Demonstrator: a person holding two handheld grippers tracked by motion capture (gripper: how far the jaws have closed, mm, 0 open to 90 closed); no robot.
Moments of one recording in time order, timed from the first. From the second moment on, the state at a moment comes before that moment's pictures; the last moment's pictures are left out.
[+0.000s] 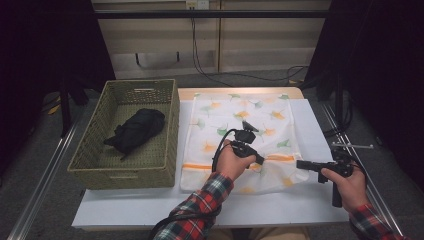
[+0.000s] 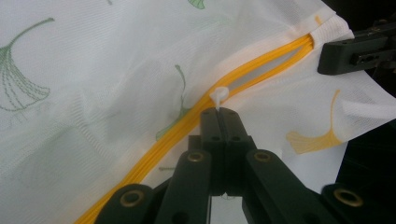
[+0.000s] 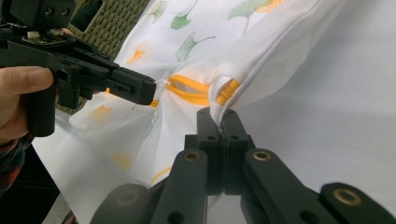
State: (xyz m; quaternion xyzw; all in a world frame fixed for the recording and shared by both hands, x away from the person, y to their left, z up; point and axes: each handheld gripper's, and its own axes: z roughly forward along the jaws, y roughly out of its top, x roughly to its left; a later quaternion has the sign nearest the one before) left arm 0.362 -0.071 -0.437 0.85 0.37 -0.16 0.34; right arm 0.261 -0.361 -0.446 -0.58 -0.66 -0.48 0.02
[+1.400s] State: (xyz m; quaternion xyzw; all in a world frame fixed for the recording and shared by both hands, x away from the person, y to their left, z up) left arm 0.376 -0.024 -0.444 0.83 0.42 -0.16 0.33; right arm 0.262 -0.366 -0.450 -0.59 -0.66 -0.47 0.02
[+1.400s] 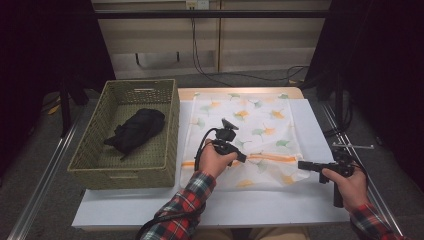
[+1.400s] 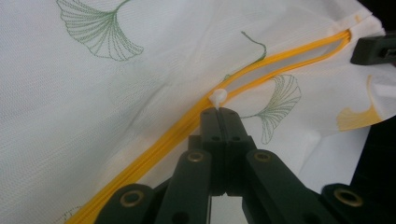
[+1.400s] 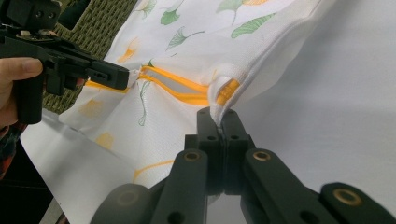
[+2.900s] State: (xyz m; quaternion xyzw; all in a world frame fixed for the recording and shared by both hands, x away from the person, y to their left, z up) left arm 0.376 -0.012 -0.450 0.85 0.42 -0.13 0.30; right arm 0.262 -0.366 -0.449 -0.59 -0.66 -0.46 0.01
